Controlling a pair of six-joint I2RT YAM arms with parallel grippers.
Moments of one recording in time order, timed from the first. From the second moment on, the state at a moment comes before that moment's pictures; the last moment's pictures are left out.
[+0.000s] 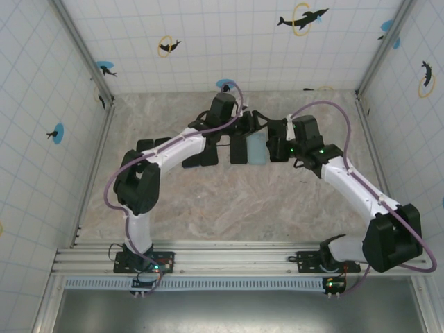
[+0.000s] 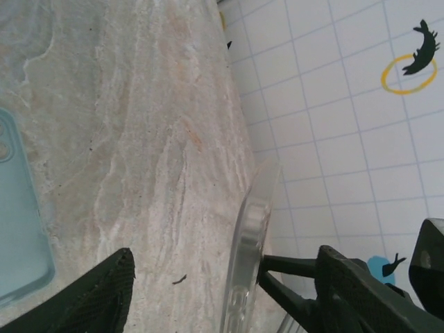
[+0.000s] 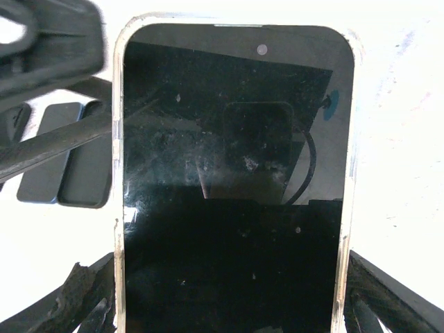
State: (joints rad) left arm -0.68 1.96 1.58 -0.09 0.52 -0.87; right arm 0.42 1.31 0.99 -0.40 -0.08 0.28
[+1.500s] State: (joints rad) left arm -0.63 1.89 1.50 0.14 0.53 -1.05; right arm 0.29 0.95 0.59 0.09 -0.46 0.69
